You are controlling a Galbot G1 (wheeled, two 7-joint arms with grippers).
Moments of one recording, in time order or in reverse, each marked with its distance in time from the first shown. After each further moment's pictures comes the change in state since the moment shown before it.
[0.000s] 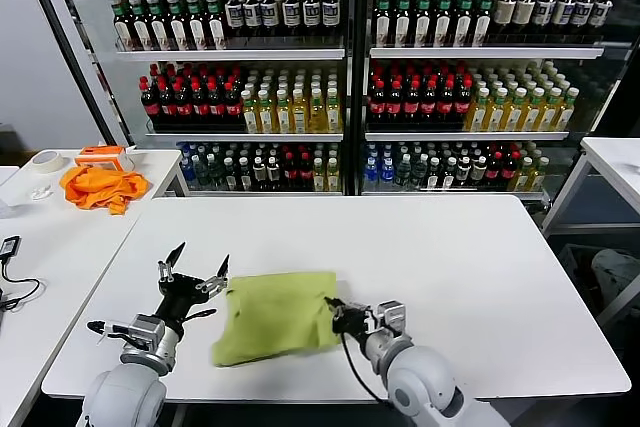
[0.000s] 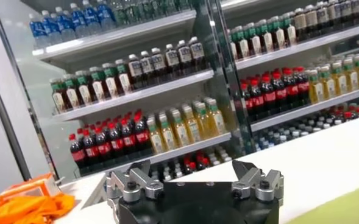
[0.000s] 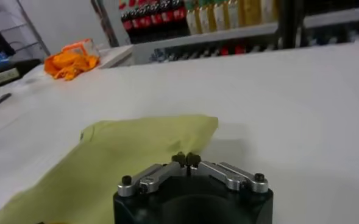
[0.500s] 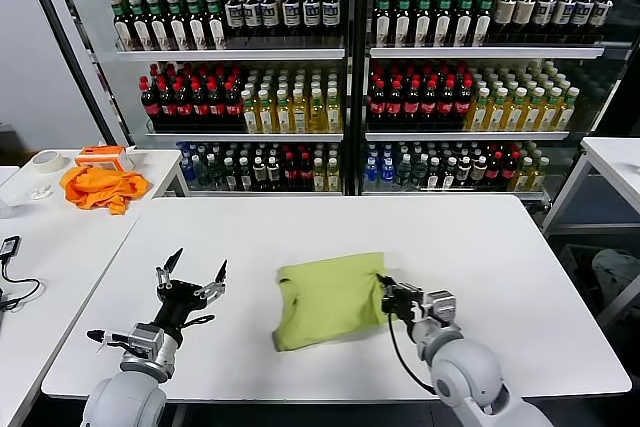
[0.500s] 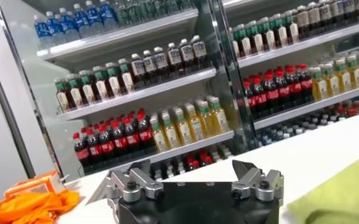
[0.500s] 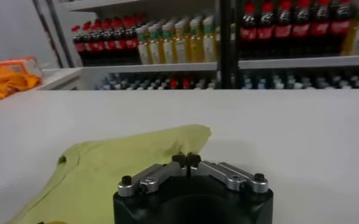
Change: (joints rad) left arm 0.031 -0.008 -0.005 0.013 0.019 -0.050 0.000; right arm -0.103 -0.053 0.210 0.037 -0.122 0.041 -0.043
